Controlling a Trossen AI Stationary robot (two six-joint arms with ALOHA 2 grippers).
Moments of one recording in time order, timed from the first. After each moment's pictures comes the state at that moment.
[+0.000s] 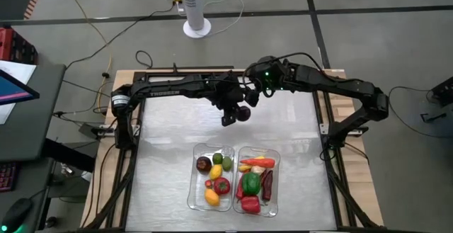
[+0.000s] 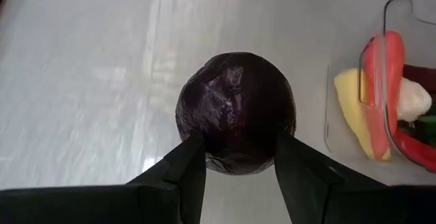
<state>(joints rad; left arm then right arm) 0.27 1.90 1.65 -0.67 0.23 0.07 -0.29 1.48 1.45 -0.62 0.16 0.04</state>
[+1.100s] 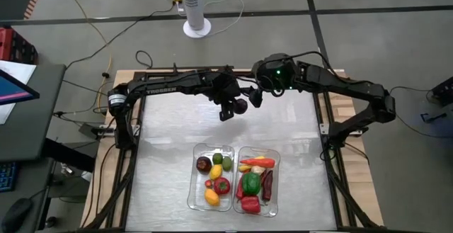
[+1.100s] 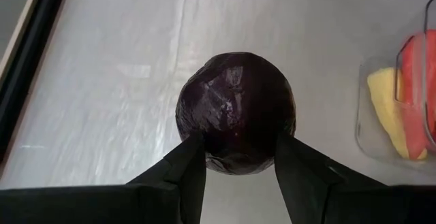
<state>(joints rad) 0.31 1.86 1.65 -0.70 0.16 0.10 -0.26 1.40 1.45 -0.56 0.07 0.08</state>
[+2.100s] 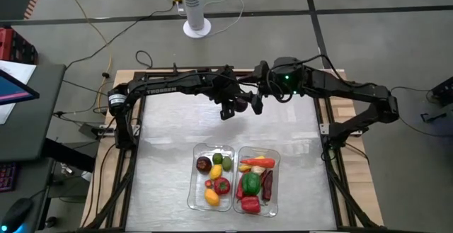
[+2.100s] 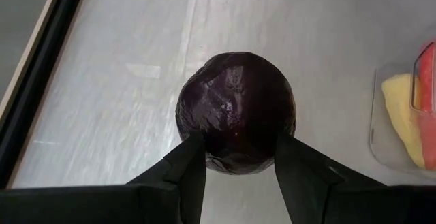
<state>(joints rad) 0.31 1.86 1.65 -0.69 0.12 0.09 -0.18 1.37 1.45 -0.42 0.00 0.10</state>
